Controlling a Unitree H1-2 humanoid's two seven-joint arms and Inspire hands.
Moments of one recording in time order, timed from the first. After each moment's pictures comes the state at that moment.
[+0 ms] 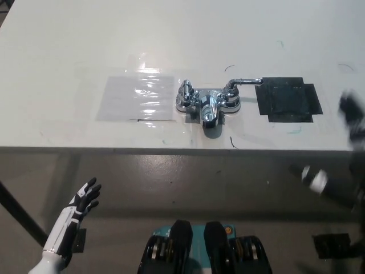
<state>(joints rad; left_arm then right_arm) 0.03 0.23 0.00 0.01 -0.01 -0.12 -0.13 -0.21 -0.22 -0.02 -0.28 0.03 -0.26 0.01</state>
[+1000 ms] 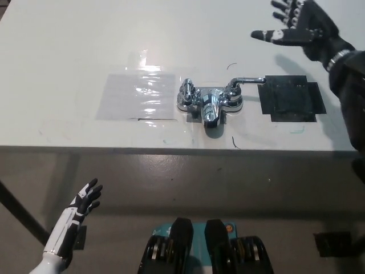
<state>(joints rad) 0.03 0.23 0.00 0.01 -0.01 -0.14 -0.13 -1.09 -0.27 0.00 0.91 0.24 0.06 0.31</state>
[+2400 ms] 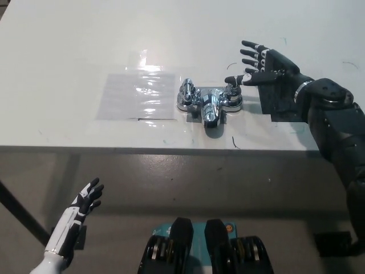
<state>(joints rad) 0.02 0.23 0.00 0.03 0.00 -0.16 -0.14 -1.14 -0.19 -0.01 1.30 0.15 -0.03 0.34</state>
